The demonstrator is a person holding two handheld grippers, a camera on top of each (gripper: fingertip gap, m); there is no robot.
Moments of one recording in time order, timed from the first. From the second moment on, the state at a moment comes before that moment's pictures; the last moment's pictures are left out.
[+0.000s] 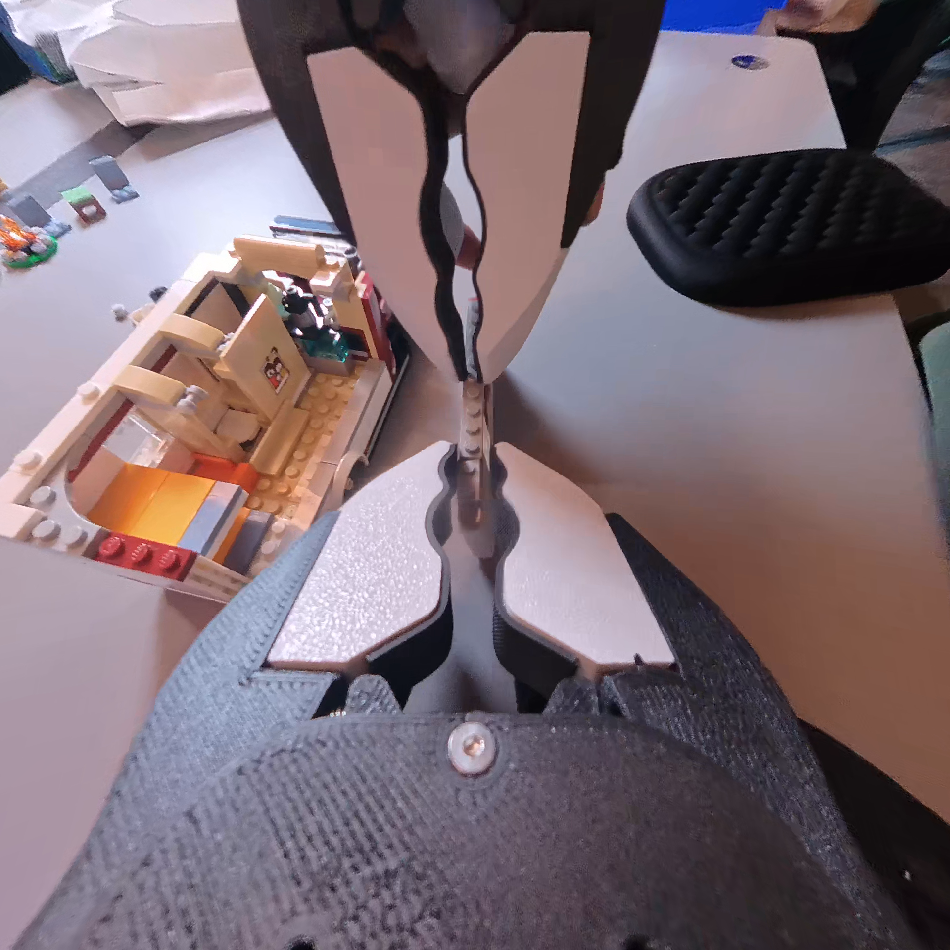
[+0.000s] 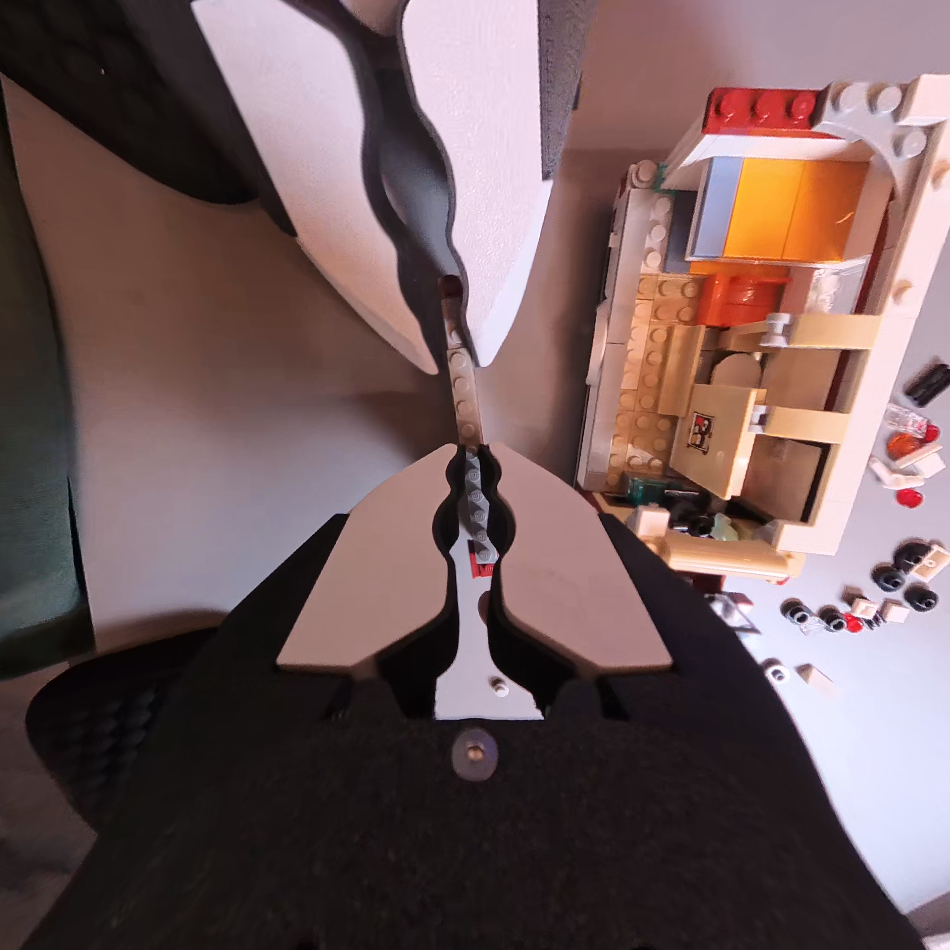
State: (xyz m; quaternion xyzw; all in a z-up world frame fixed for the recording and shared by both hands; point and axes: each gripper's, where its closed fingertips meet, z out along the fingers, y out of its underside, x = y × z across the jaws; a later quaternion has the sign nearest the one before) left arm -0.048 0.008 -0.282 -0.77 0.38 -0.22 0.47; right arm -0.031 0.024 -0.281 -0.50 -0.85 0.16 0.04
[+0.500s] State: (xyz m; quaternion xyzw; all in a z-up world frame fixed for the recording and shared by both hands) left arm -0.046 0.005 -0.277 -0.78 0.38 -0.19 0.45; right arm -0.029 0.018 -0.281 -0.51 -0.84 0.18 0.06
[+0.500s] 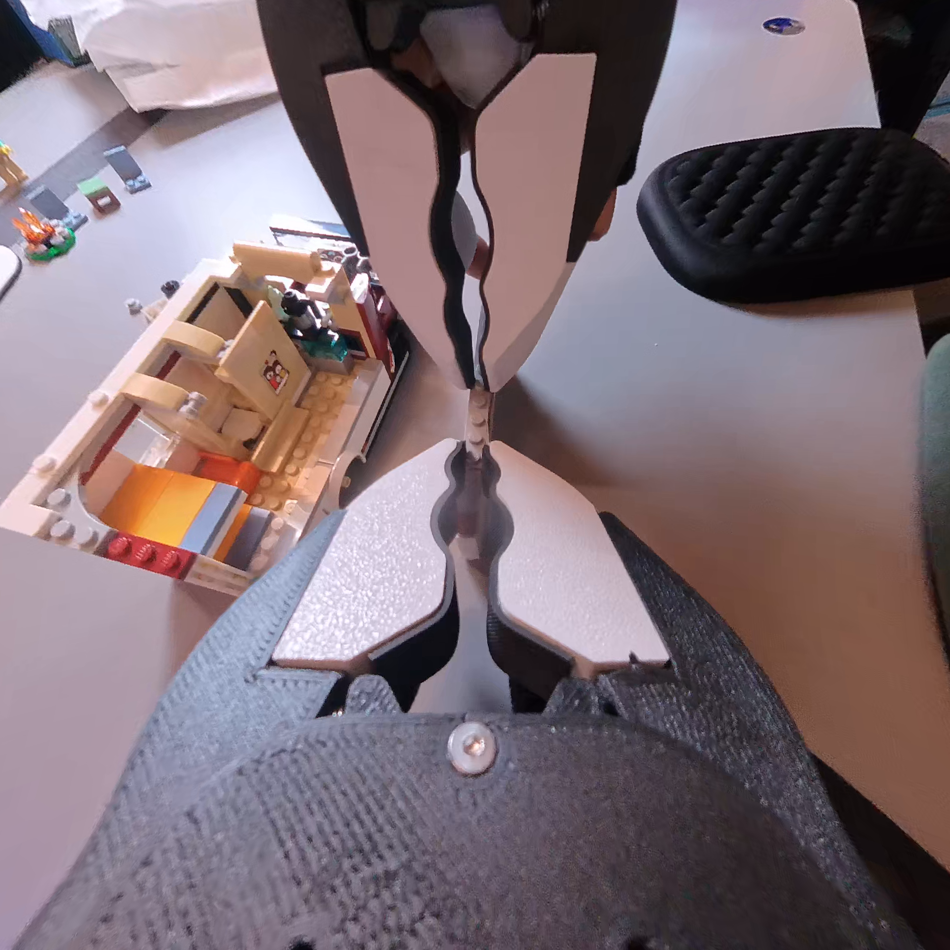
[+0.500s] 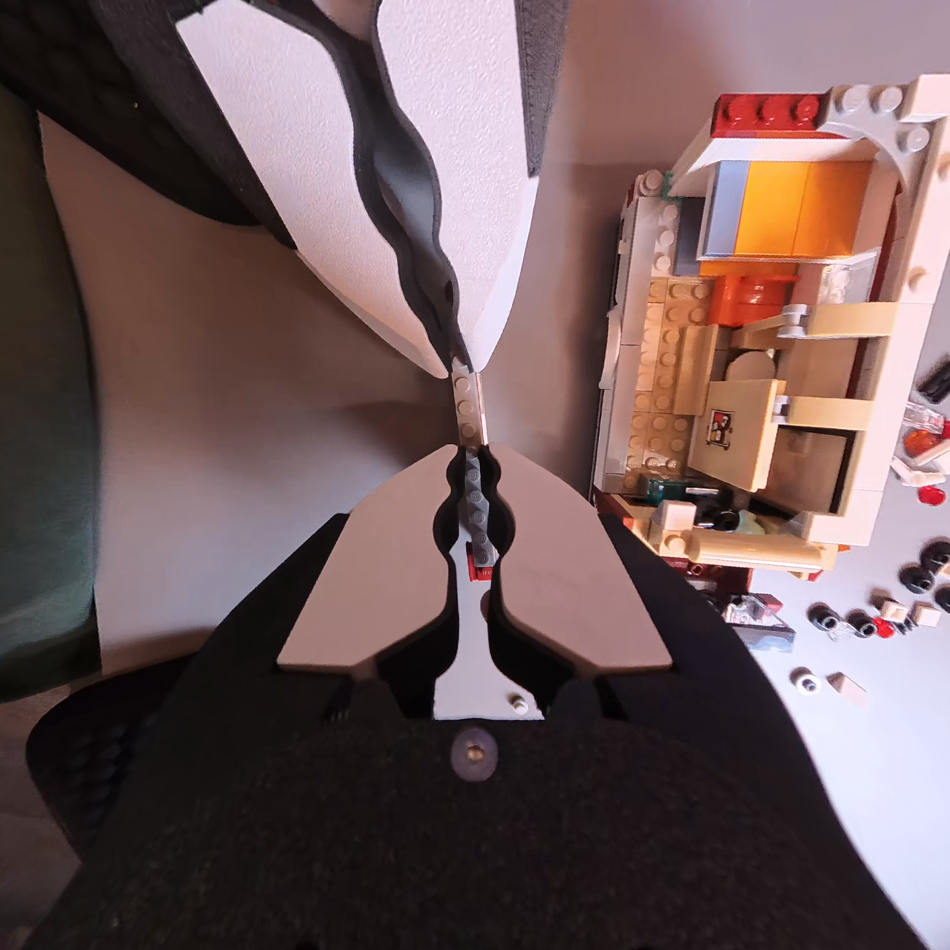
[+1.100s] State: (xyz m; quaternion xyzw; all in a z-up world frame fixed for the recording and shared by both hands) left arm -0.045 0.004 -0.278 -0.81 0.34 -0.25 0.41; right arm -0.026 0.018 -0.277 -0.47 -0.85 0.18 0.13
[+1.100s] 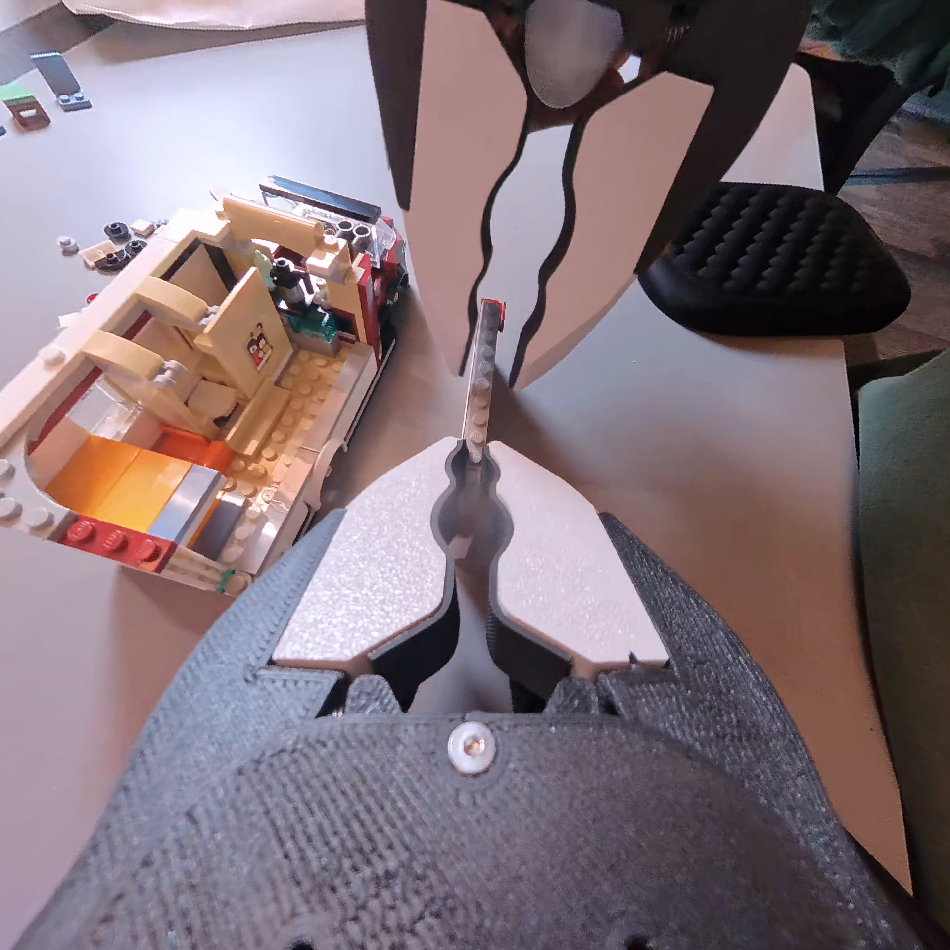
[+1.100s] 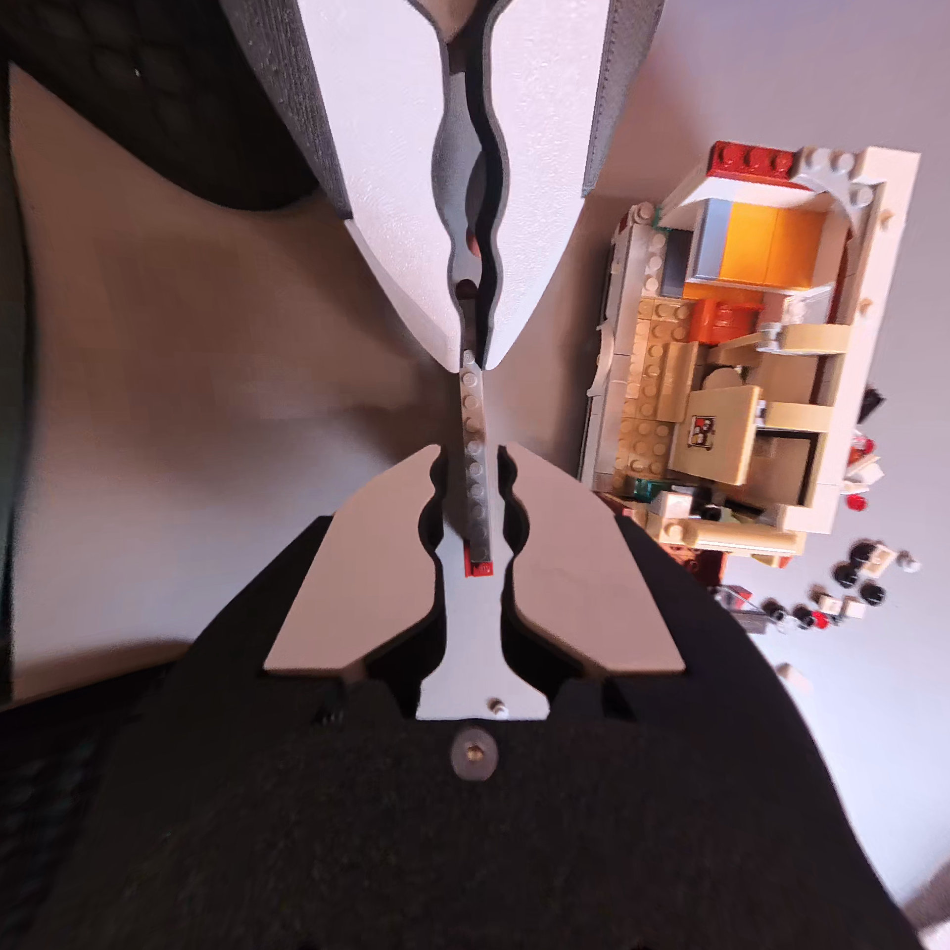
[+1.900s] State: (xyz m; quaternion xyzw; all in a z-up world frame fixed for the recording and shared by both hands) left arm -0.046 0.005 -0.278 -0.83 0.30 -0.28 0.38; right arm -0.015 0.029 -0.277 -0.43 -0.88 0.12 0.17
